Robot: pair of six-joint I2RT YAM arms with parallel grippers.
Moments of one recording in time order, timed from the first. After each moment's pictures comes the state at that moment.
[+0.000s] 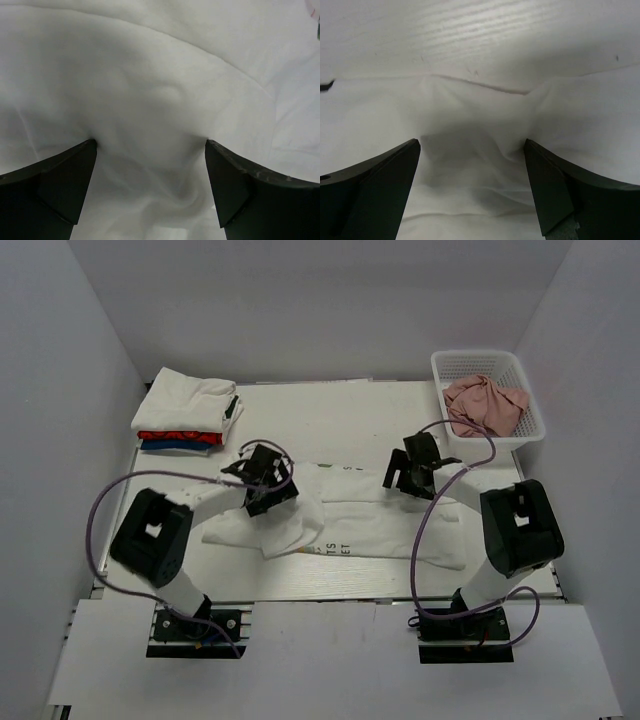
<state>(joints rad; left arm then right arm) -0.51 1.57 0.83 -0.32 -0.15 -0.88 0.34 1.67 0.93 -0.25 0.12 0.50</state>
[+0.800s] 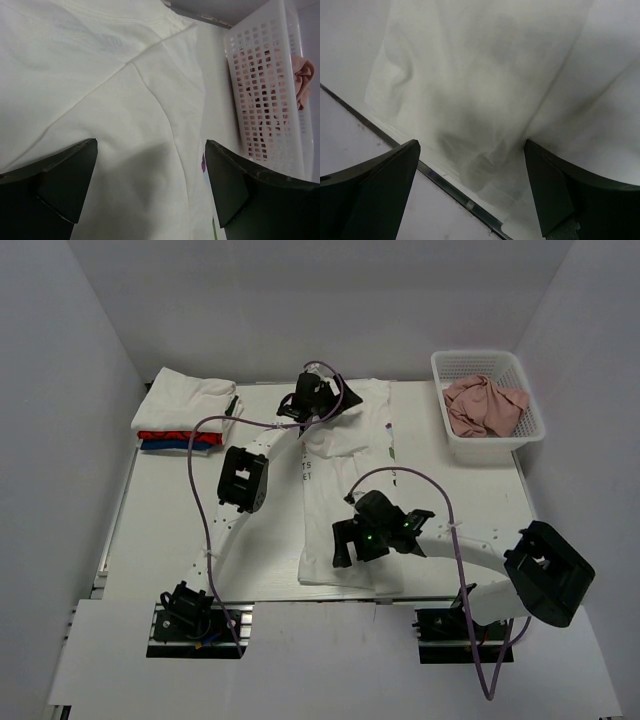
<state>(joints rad) -0.44 2.83 2.49 -0.04 0.29 -0.78 0.90 1.36 0.64 -0.26 -0.21 0.56</state>
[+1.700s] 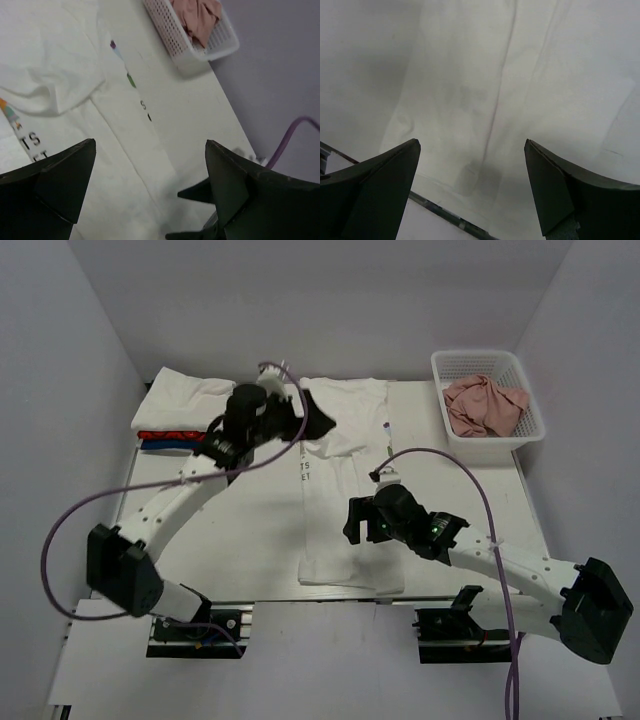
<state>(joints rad) -0.51 1.47 1.32 -0.12 0.24 -0.53 0.92 1.09 0.66 -0.30 0.15 0.57</state>
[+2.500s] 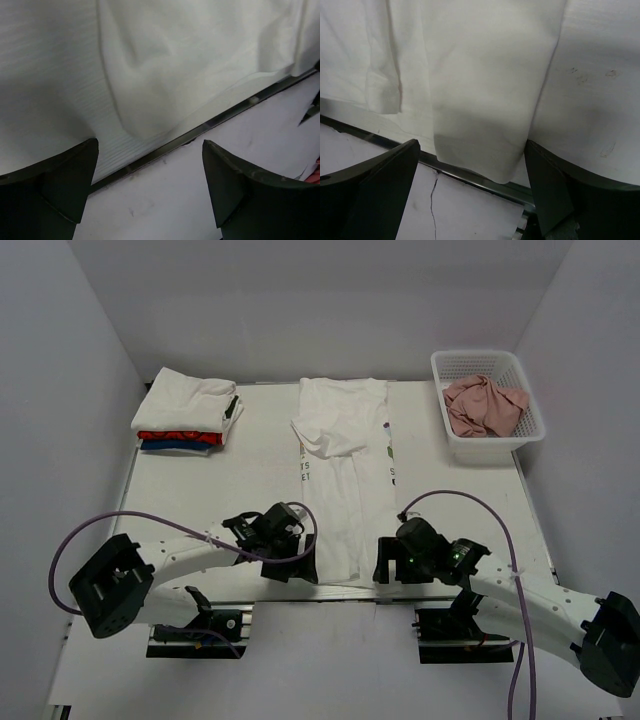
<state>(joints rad) -0.90 1.28 0.60 -0.41 0.25 -0.76 0.88 0.84 0.39 -0.60 0.00 0.76</state>
